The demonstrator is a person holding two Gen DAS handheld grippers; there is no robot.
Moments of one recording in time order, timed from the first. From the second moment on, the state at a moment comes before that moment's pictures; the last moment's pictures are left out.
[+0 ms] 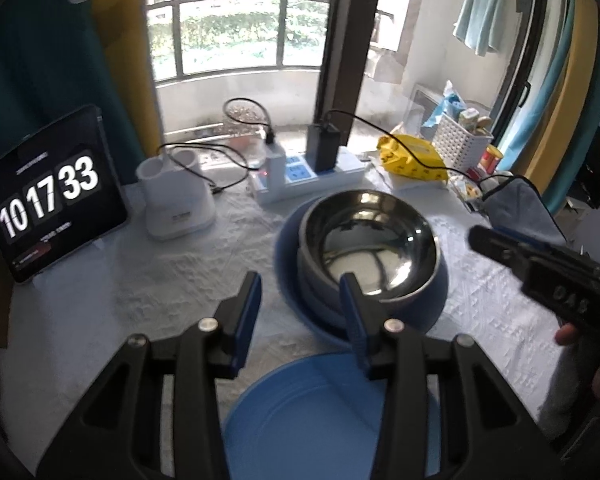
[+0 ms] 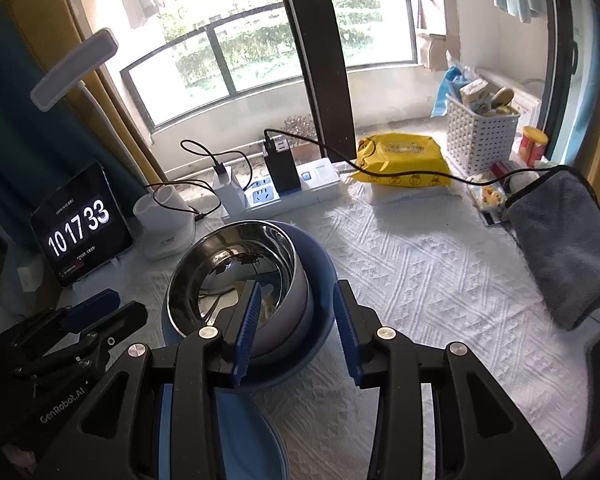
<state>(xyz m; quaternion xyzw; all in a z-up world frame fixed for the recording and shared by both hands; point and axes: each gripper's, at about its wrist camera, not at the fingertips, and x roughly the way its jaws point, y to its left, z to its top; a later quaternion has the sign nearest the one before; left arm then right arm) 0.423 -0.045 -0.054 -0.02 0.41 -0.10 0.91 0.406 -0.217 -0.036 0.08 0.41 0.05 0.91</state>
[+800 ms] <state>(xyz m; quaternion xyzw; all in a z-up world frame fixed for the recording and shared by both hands) 0.429 0.002 -0.108 -0.03 0.44 -0.06 0.89 0.390 -0.244 -0.060 0.06 0.42 0.03 0.91</state>
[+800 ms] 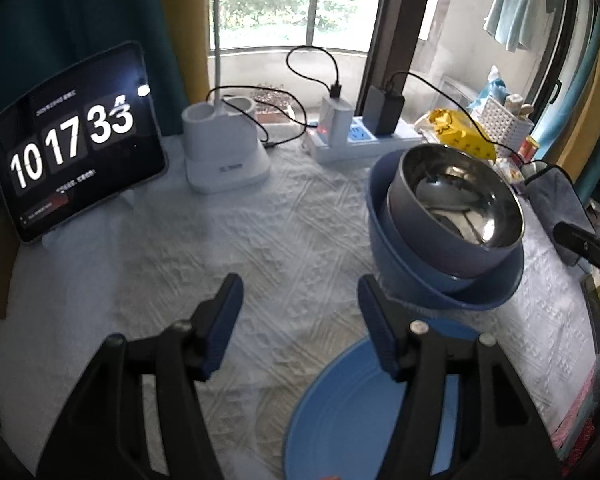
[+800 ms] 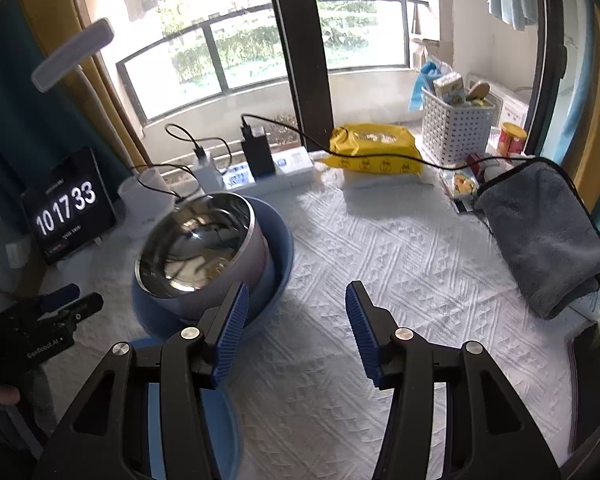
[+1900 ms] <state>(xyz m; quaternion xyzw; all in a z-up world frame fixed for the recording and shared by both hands) 0.482 -0.026 -0.128 -0.08 0.47 -0.12 0.87 0.444 -0.244 -0.114 0.13 0.47 0.08 0.87</state>
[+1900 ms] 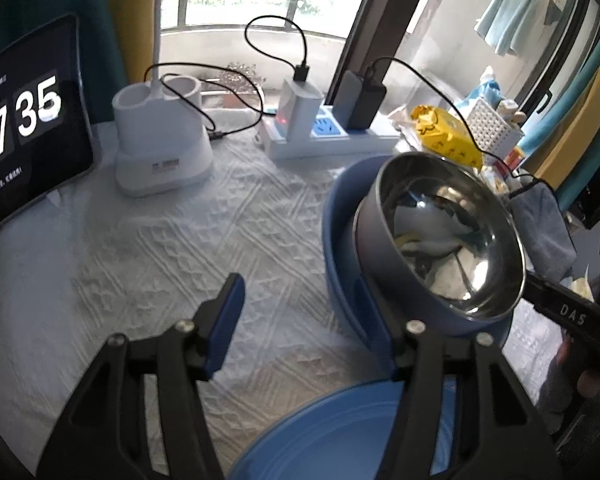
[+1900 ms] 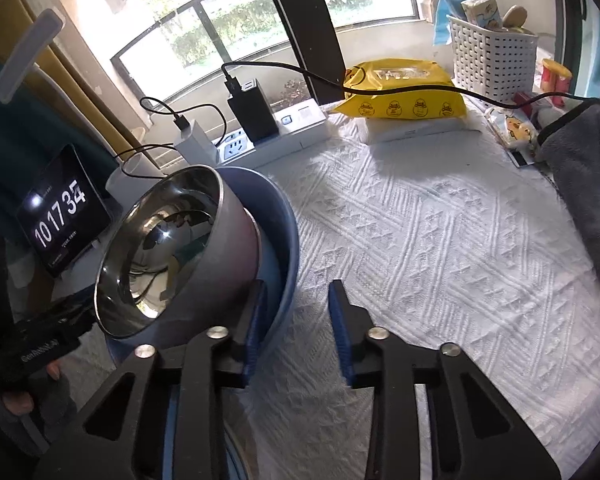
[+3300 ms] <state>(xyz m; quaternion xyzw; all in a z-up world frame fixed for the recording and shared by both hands) 0.427 -0.045 -0.076 -0.04 0.45 -0.14 0.88 0.403 -0.232 -0.060 0.12 0.44 0.08 0.89</state>
